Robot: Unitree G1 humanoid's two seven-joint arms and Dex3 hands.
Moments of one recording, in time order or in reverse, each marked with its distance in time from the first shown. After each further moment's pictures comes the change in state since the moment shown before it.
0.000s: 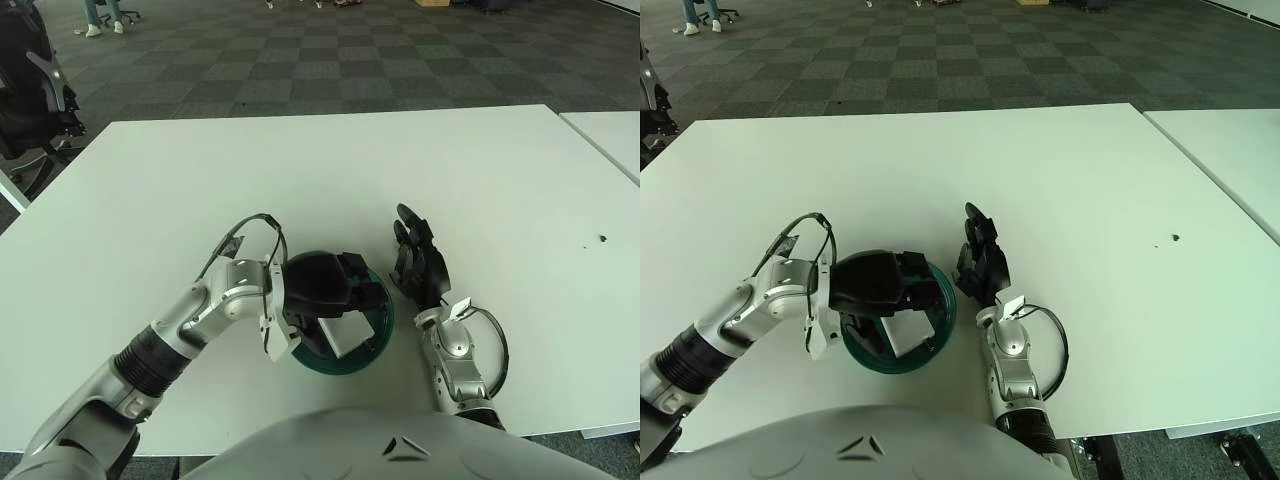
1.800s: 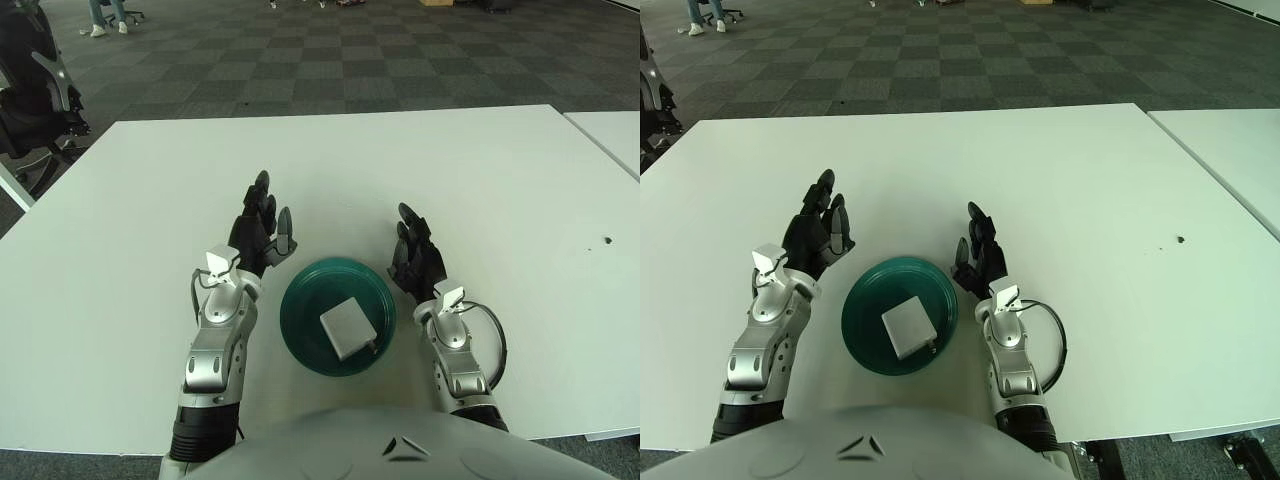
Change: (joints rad) left arm 0.379 -0.615 0.502 -0.117 -0.718 0.816 0.549; right arm -0.002 -0.013 0.018 -0.073 -0.151 0.181 -0.122
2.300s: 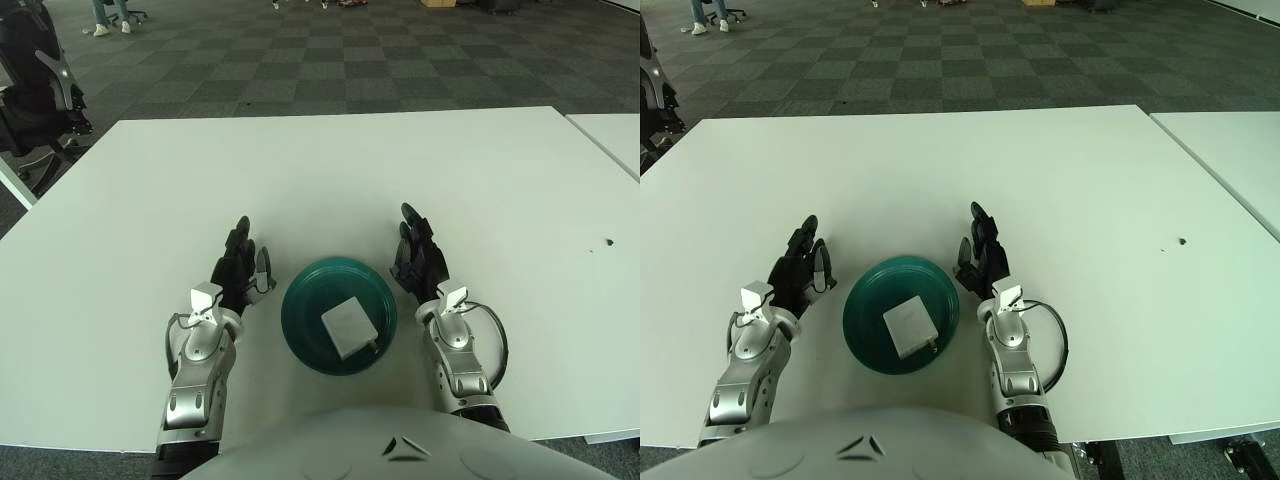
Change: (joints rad) left arm 0.141 0.058 0.033 0.127 0.008 -0.094 -0.036; right arm 0.001 -0.005 -0.023 0.000 0.023 0.004 0.017
